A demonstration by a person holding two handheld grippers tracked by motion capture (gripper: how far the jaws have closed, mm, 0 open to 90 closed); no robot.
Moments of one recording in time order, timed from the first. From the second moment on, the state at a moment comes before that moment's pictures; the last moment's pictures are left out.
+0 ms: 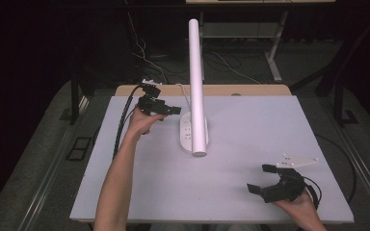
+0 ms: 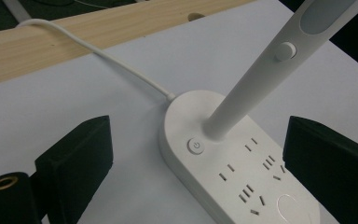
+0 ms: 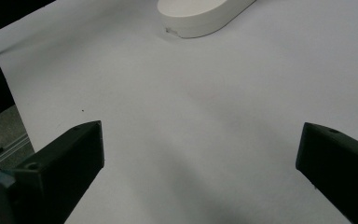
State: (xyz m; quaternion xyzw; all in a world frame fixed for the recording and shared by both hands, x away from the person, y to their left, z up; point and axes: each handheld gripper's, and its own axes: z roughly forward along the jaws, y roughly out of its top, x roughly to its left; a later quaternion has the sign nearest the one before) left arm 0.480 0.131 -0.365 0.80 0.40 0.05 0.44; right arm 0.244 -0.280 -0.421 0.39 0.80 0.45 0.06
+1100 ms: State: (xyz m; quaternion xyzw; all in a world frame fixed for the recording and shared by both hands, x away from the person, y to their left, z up) left arm 0.488 0.100 -0.393 0.78 0.45 0.04 0.44; right arm 0.245 -0.279 -0.422 0.39 0.80 0.45 0.06
